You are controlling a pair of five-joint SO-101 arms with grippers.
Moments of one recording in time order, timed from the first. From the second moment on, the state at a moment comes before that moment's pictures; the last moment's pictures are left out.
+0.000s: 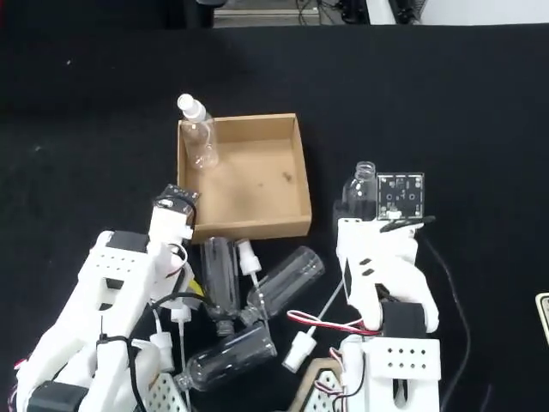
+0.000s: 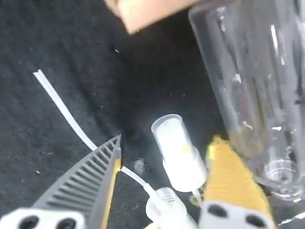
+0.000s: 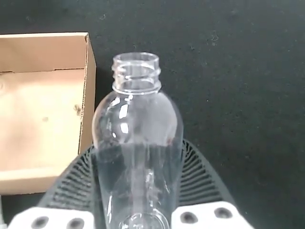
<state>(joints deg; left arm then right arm) 3.3 -34.9 64.4 64.0 -11.8 2.8 -81.7 81.4 43.5 0.3</state>
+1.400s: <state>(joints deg) -22.2 -39.2 22.7 65.4 0.0 1.9 -81.7 81.1 43.5 -4.8</state>
